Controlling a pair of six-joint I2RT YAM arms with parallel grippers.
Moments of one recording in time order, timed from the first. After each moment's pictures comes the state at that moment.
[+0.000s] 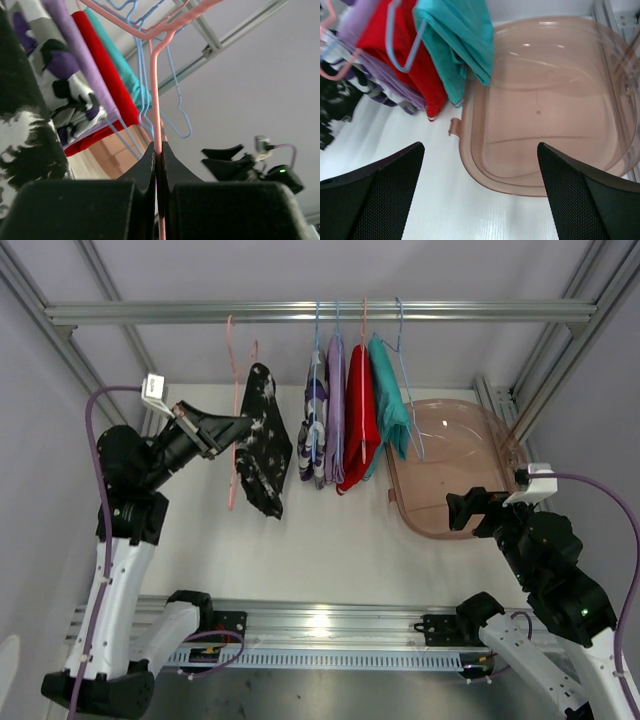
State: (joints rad) left arm -0.09 0.88 1.12 -0.10 0.65 -0.96; right arm 0.52 0.43 0.96 -0.75 0.31 0.27
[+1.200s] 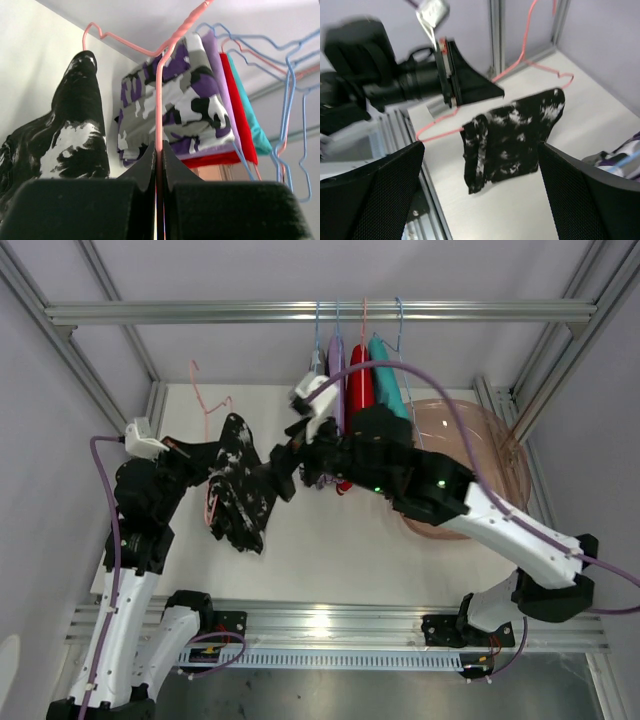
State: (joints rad) left arm -0.10 0.67 0.87 -0.29 0.11 -0.77; right arm 1.14 1.43 1.87 -0.48 0.04 0.09
